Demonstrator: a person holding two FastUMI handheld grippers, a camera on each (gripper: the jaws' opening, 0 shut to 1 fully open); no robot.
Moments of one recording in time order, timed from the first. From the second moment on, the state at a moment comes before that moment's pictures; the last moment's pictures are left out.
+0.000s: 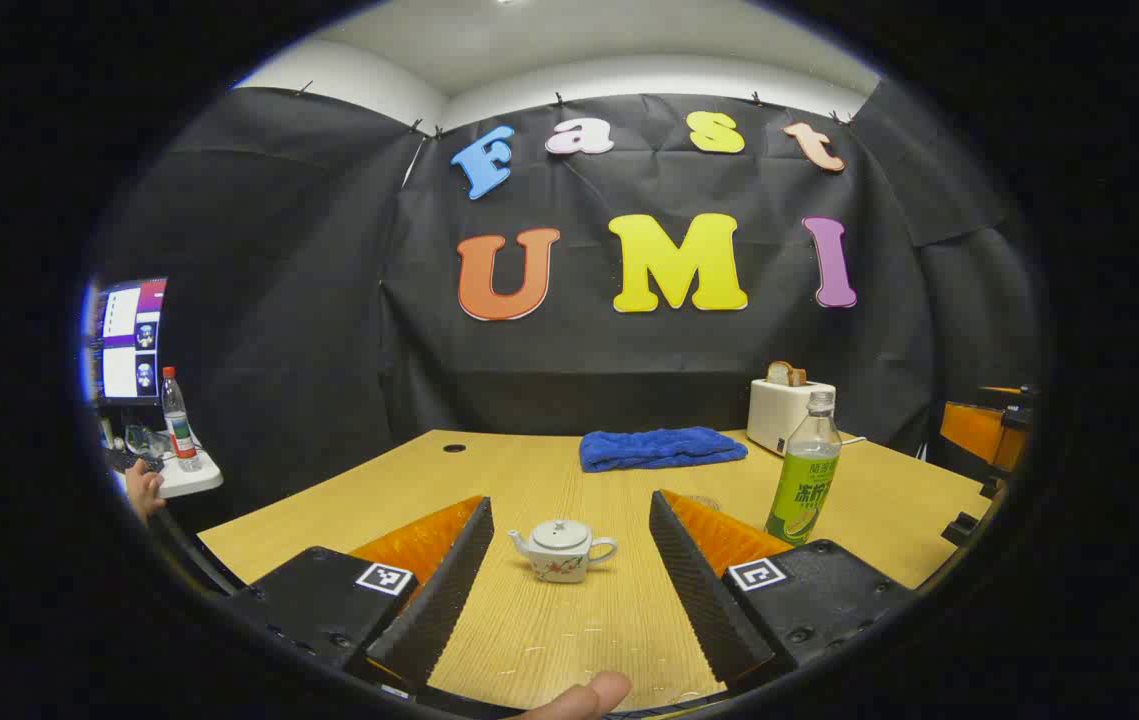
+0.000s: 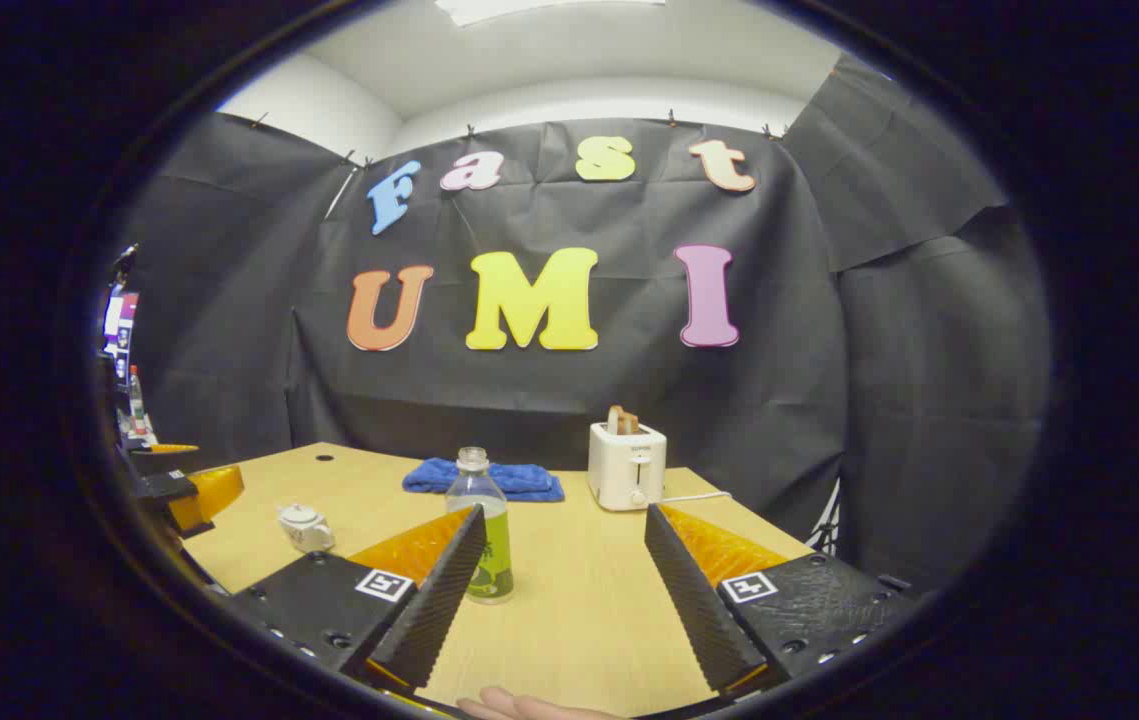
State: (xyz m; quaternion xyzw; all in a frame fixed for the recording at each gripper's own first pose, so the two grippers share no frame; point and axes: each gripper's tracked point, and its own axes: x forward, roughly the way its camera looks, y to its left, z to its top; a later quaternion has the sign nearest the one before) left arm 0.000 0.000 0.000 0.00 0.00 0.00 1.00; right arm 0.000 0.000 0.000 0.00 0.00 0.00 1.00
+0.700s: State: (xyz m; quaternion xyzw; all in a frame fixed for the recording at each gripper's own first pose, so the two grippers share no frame) left arm 0.026 0.038 -0.018 0.01 0.01 0.03 1.00; right arm 0.031 0.009 -0.033 -0.01 0.03 0.05 1.00
